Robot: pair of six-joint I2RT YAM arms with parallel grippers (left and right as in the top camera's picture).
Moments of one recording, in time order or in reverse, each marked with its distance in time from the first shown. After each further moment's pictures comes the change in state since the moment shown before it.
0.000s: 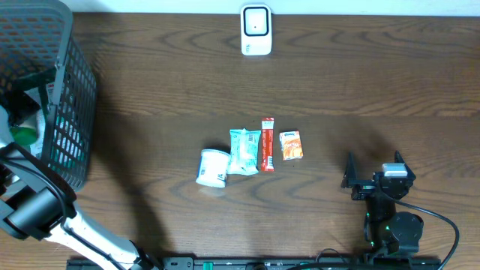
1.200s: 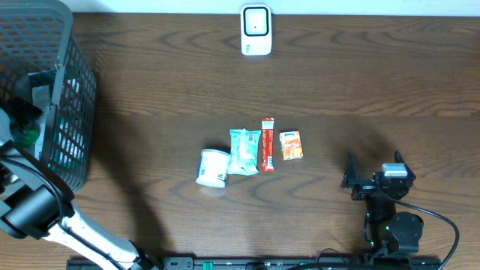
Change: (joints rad) left arm 0.016 0.010 -0.059 0.004 -0.011 -0.208; right arm 0.000 0.000 0.000 0.000 0.000 0.000
